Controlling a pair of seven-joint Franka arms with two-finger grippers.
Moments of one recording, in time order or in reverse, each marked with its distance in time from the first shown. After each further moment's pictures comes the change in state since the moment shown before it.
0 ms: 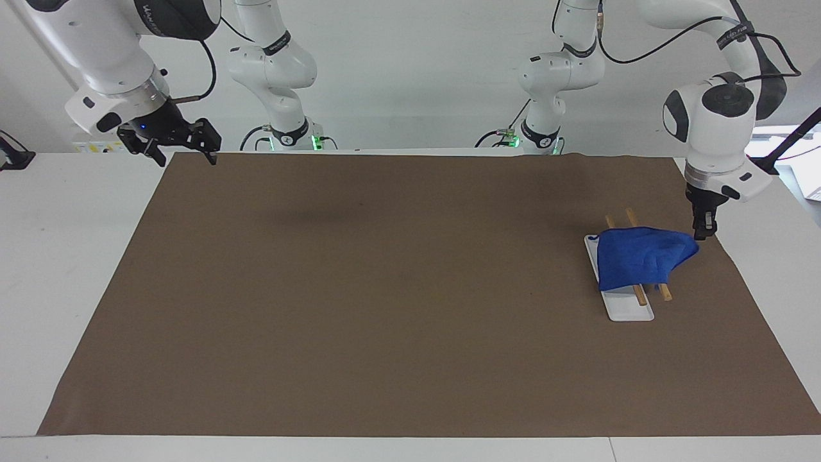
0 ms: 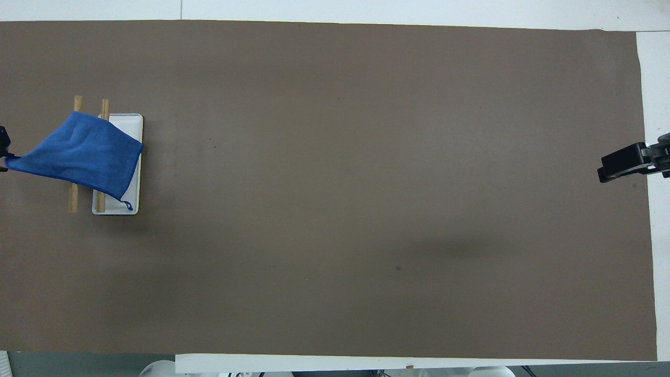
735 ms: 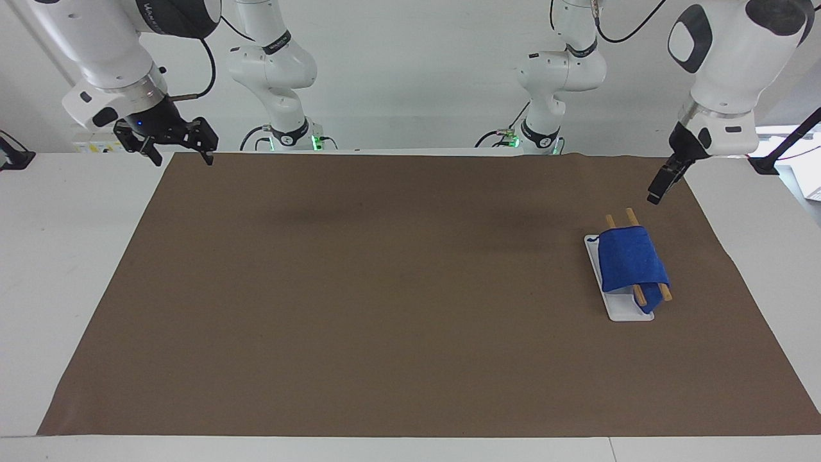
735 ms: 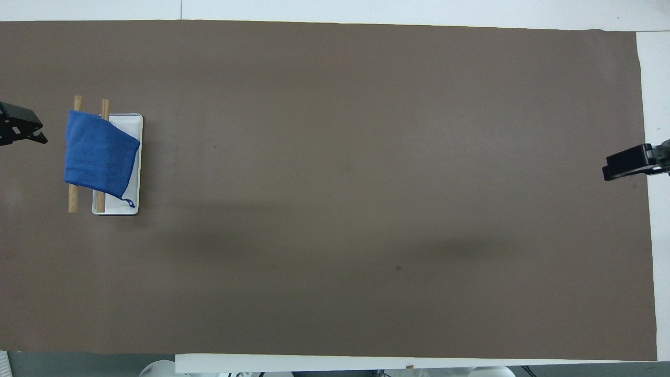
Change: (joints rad) left arm -0.146 -0.028 -0.012 0.434 -0.324 -0.660 0.858; right arm -0.003 -0.017 -0.004 -0.020 -0.009 0.070 0.000
